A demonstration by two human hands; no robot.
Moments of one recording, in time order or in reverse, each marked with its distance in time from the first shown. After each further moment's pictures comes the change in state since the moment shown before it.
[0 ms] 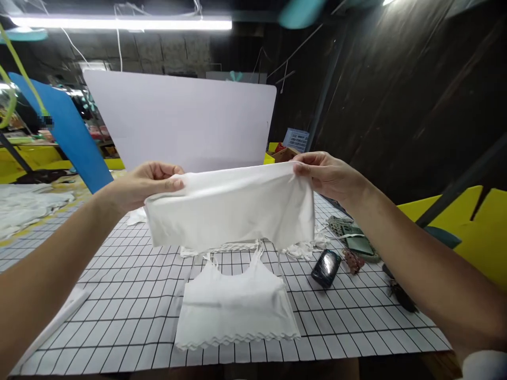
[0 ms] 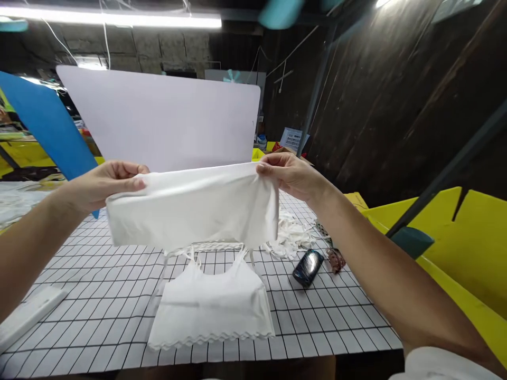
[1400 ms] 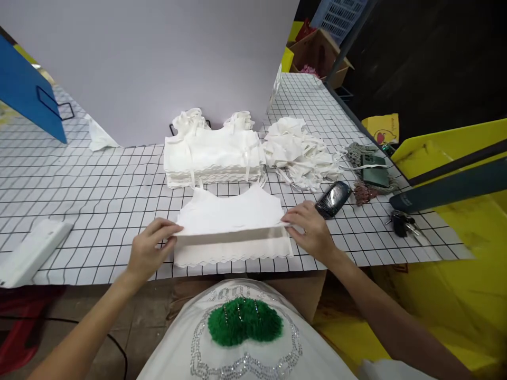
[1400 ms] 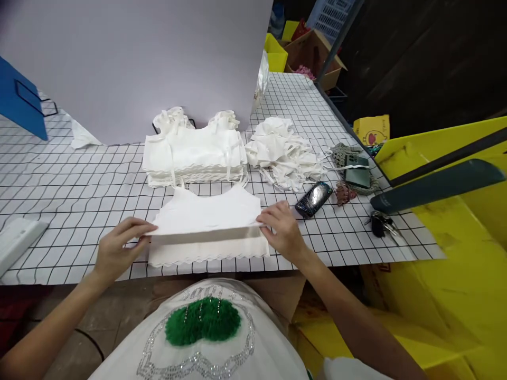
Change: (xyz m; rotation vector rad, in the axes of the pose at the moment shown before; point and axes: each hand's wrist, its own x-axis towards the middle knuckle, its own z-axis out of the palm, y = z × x) left_hand -0.144 -0.241 0.092 0.685 0.202 0.148; right_hand -0.180 0.226 0.081 -0.856 0.104 -0.172
